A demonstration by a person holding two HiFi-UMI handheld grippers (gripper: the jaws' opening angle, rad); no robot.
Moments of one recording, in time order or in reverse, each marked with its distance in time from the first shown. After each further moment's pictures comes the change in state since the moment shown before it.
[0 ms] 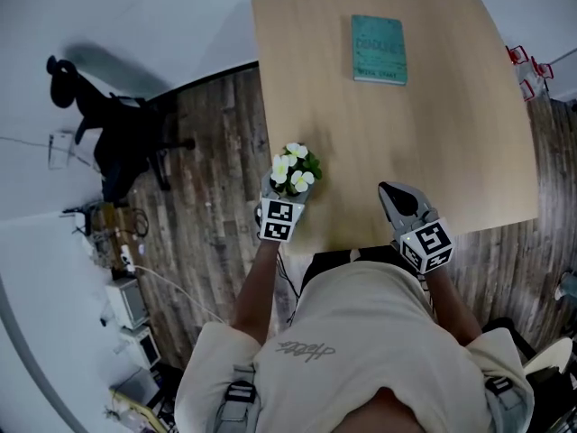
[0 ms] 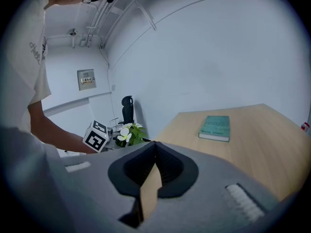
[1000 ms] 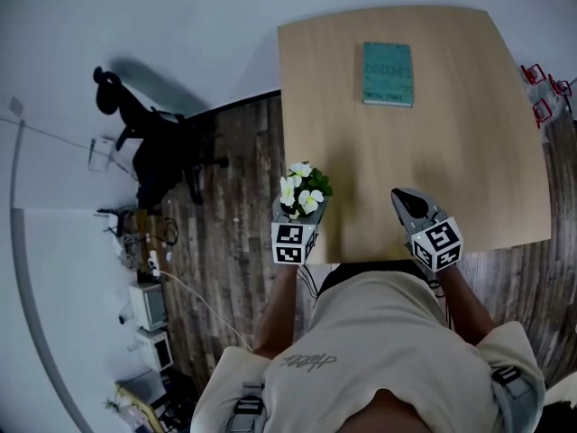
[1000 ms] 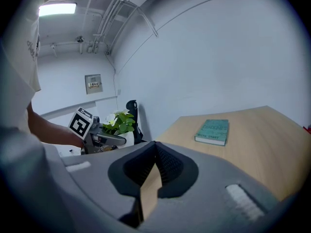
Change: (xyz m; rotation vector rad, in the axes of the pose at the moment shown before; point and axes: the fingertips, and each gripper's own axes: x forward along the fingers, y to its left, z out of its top) left arm -0.049 -0.031 0.054 -0.098 -0.073 0.152; right arm -0.017 -0.037 -0.004 -0.028 -0.052 0.072
